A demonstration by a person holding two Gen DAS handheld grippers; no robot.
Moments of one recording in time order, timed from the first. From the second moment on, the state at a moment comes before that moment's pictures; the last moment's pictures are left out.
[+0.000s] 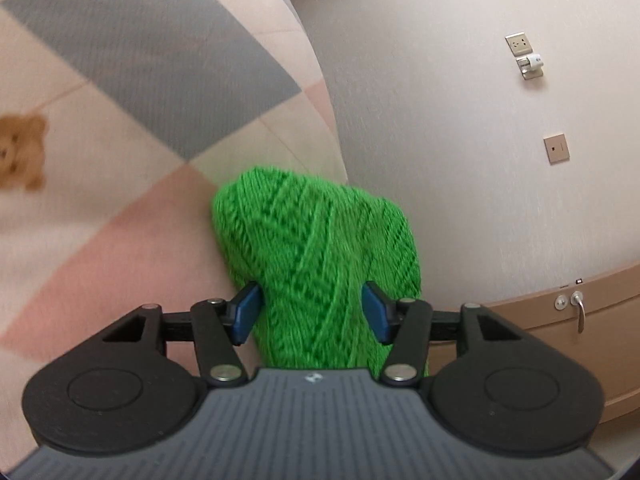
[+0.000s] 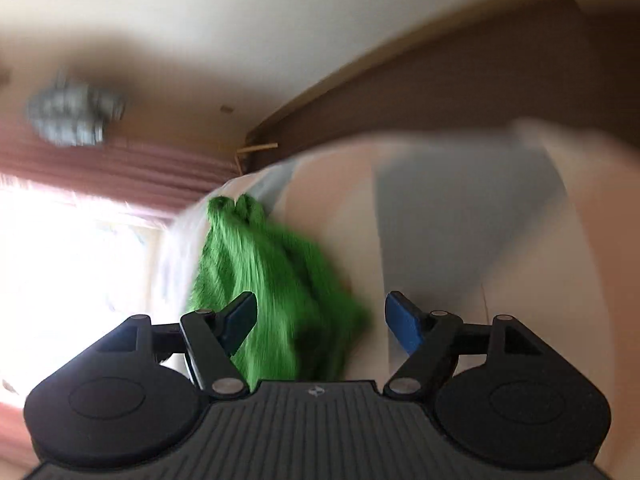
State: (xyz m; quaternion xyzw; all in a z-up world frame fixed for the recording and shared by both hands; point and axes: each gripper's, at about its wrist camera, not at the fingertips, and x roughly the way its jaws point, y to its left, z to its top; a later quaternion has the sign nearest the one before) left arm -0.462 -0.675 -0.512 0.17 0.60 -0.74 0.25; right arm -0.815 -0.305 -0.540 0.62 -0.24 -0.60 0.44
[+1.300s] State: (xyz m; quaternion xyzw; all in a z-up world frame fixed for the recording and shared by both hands) left arm -0.511 -0.659 -0.480 0.31 0.32 -0.85 0.26; right arm -0.741 -0.380 -0.476 0.39 0.08 -0.83 0.40
